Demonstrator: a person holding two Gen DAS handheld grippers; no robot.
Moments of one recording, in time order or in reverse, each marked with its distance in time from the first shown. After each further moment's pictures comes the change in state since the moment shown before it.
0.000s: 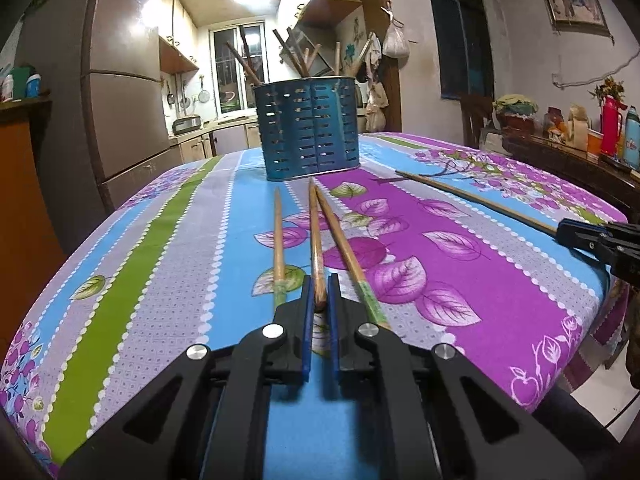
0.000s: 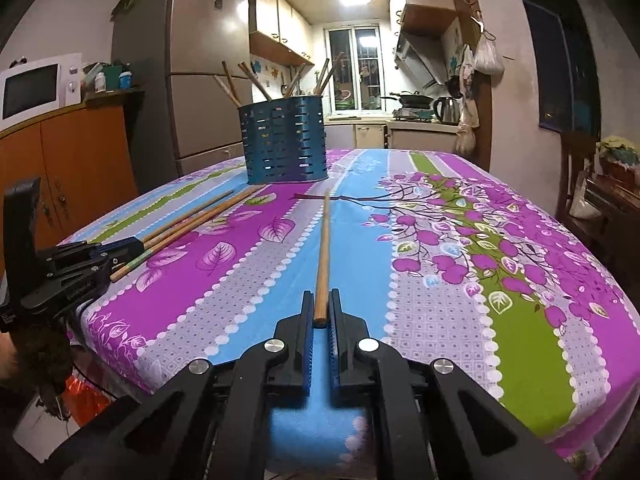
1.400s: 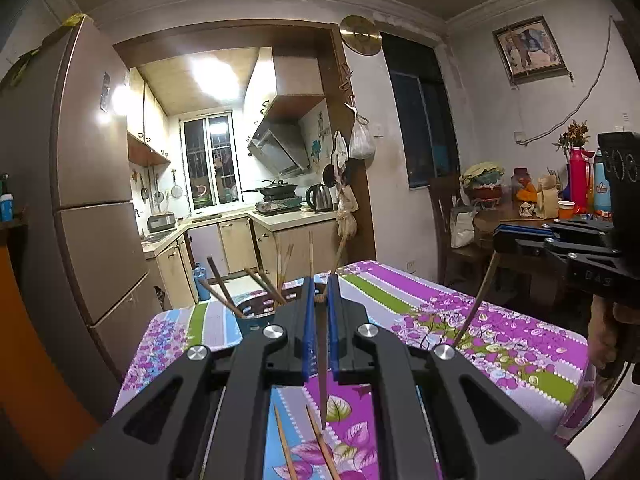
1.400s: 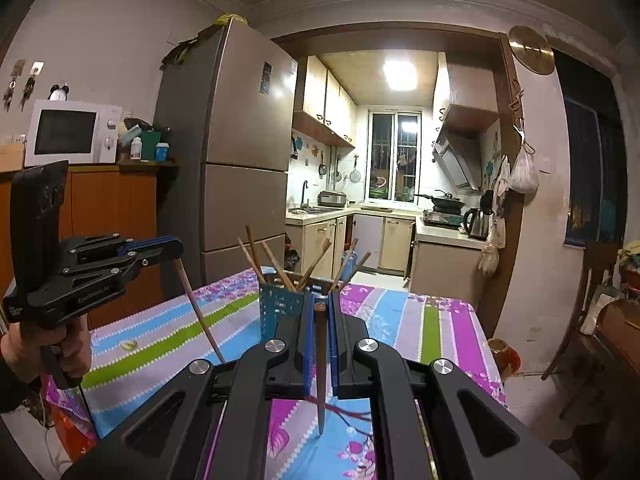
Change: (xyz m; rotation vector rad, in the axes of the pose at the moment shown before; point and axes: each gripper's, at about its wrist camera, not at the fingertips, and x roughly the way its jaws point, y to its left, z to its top) left arm -0.048 -0.009 0.193 0.105 -0.311 -0.101; right arm -0.041 -0.006 0.204 -0.181 -0.275 0.102
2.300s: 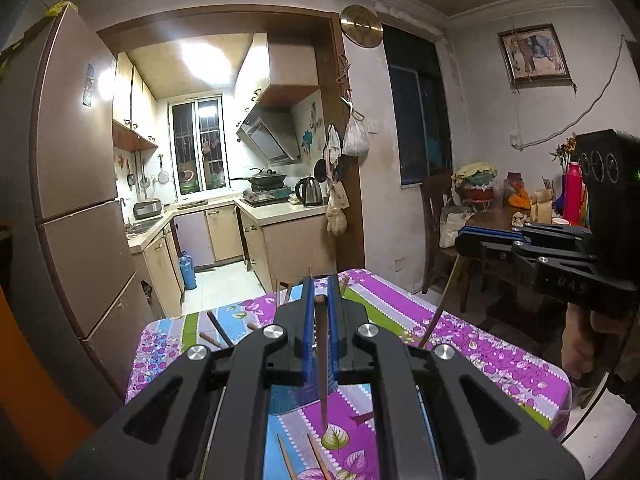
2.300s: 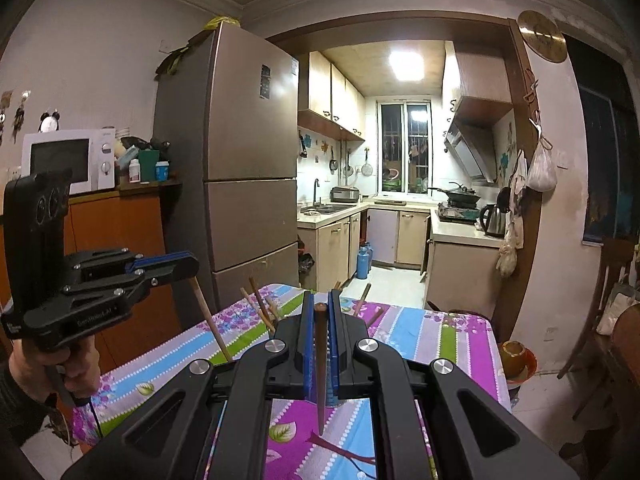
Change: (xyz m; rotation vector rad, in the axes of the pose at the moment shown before) left arm 0.030 0.026 0.073 -0.034 0.070 -0.058; right arm 0.044 -0.010 0.094 0.053 0.043 0.061
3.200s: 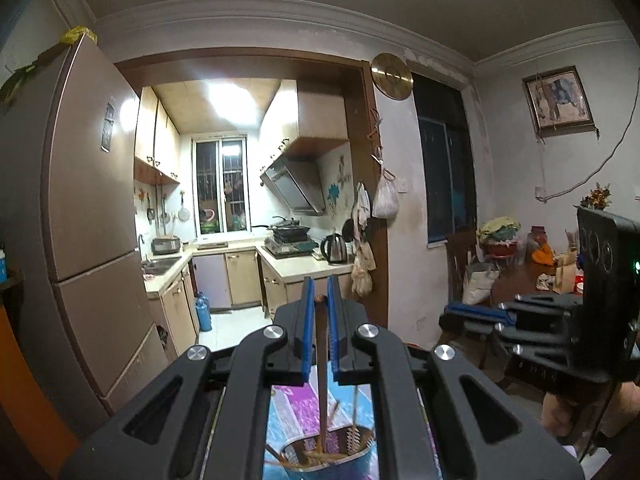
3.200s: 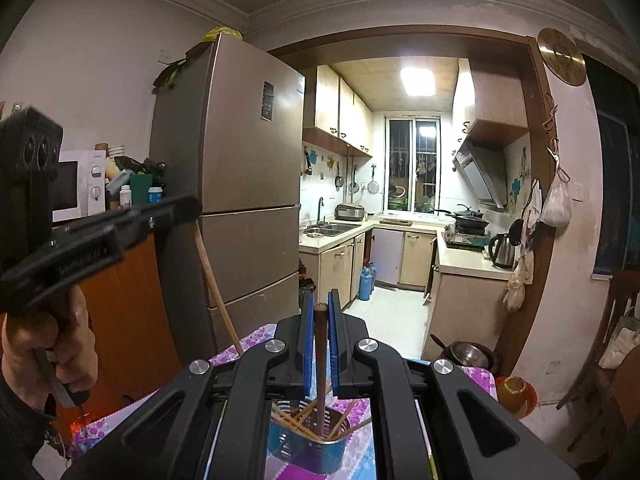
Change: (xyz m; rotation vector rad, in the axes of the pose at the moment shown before) left arm 0.022 0.047 0.116 -0.041 -0.165 0.078; right arm 0.067 -0.005 0.106 -0.038 -0.040 0.016
